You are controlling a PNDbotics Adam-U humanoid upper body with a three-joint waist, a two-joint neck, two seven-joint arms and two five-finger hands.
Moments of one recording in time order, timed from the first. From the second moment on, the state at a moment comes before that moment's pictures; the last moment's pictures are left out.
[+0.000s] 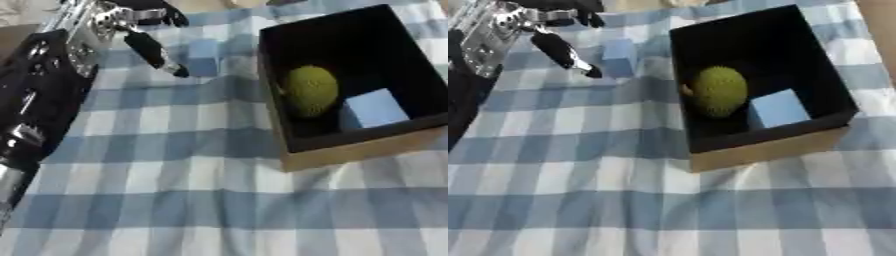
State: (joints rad) left arm -1.39 0.39 -0.17 -0.80 -0.93 -0.19 -0.63; right arm -0.11 -0.73 -0.14 -1.99 0.39 -0.22 -0.42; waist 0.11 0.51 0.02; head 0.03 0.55
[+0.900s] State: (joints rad) left arm -1.40 0.36 -0.16 -0.77 -0.92 -0.20 -0.62; right arm -0.12 -0.73 -0.14 -1.99 0.38 -0.22 -0.41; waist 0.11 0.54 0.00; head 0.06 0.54
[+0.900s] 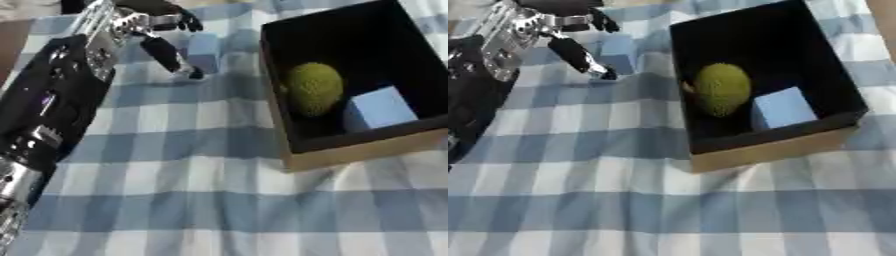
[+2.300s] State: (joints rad) left arm -1.41 0.35 -0.18 -0.90 -0.75 -0.13 -0.59; right arm -0.11 -0.72 -0.14 -1.99 0.38 -0.21 -0.40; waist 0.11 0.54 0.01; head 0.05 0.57
